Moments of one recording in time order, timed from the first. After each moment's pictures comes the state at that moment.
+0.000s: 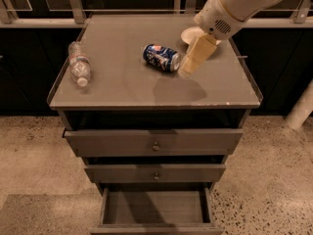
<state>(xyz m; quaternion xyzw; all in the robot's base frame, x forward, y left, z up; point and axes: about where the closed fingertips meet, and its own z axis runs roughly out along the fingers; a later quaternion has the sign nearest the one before) 0.612 -0.104 0.961 -0.58 0.75 0.06 0.31</state>
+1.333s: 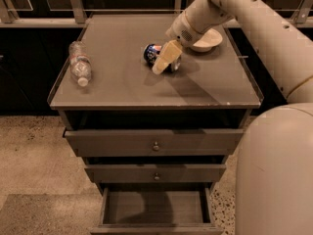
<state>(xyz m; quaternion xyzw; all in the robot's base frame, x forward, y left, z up) 0.725 -0.041 0.883 -0.57 0.74 0.16 0.32</state>
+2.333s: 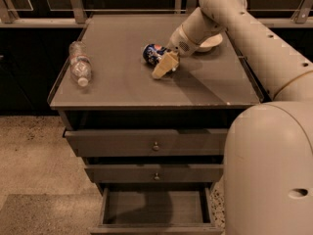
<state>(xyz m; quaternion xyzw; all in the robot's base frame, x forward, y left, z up) 0.736 -0.040 0.835 -0.56 0.76 0.18 0.28</state>
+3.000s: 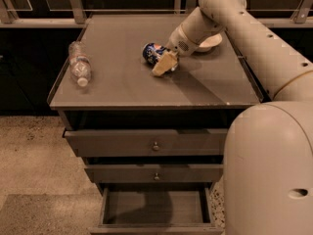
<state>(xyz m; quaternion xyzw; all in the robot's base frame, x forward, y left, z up) 0.736 -0.040 0.835 -0.56 0.76 0.18 0.28</state>
